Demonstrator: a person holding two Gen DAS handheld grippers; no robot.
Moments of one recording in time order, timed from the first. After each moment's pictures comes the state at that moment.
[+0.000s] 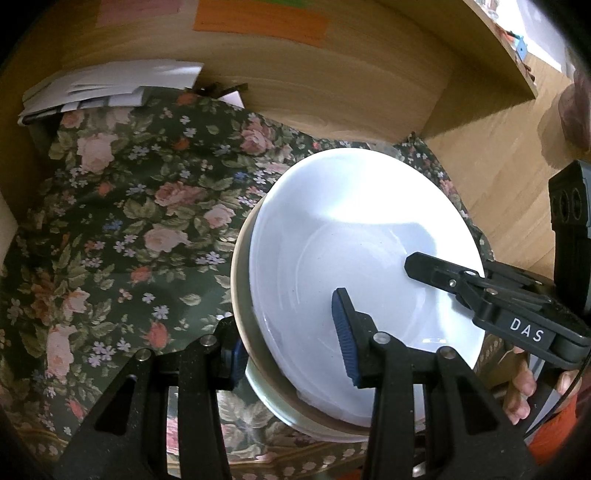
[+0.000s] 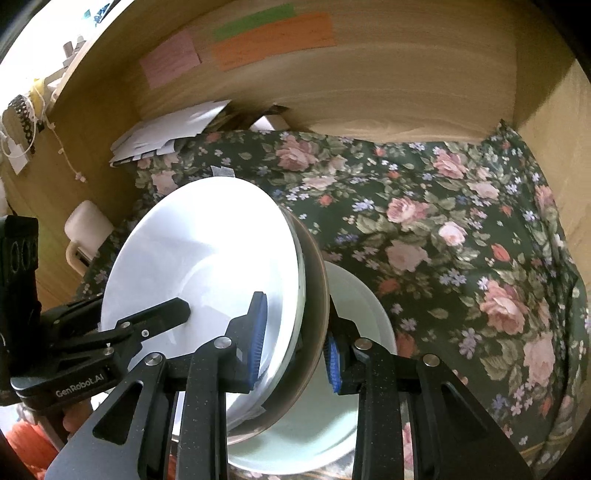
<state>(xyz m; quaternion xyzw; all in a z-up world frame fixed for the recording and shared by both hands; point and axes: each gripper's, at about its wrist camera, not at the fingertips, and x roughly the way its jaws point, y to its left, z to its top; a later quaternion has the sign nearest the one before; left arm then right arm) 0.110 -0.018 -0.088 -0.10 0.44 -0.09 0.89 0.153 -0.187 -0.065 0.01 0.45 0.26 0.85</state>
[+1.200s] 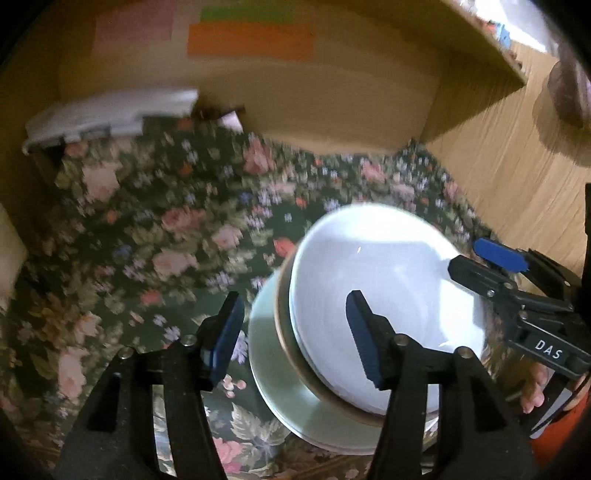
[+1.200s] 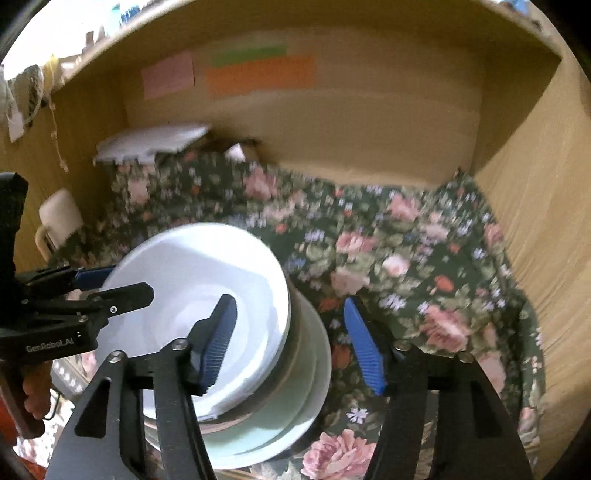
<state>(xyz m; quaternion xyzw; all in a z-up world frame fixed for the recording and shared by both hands) 0.102 -0.016 -0.083 -0.06 0.38 -0.08 0.92 0.122 -0.207 -0.045 -0.05 0.33 0.21 0.92</state>
